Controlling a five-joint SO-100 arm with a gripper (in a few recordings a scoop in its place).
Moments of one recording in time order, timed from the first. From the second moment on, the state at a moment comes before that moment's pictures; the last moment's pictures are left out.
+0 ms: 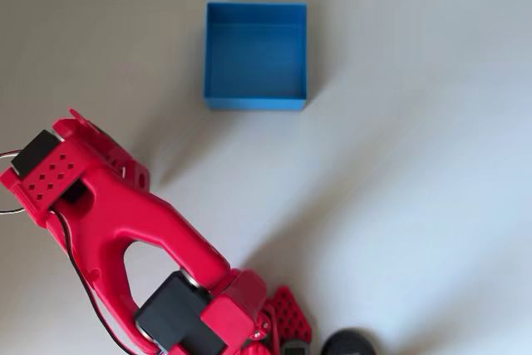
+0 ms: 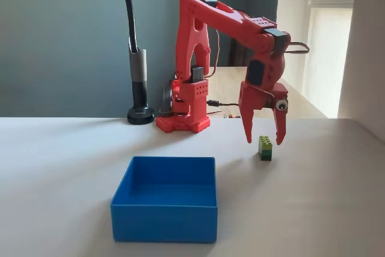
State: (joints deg) arm -44.3 88.9 105.6 69.4 -40.3
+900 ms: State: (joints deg) arm -43.8 88.9 112.4 62.4 -38.2
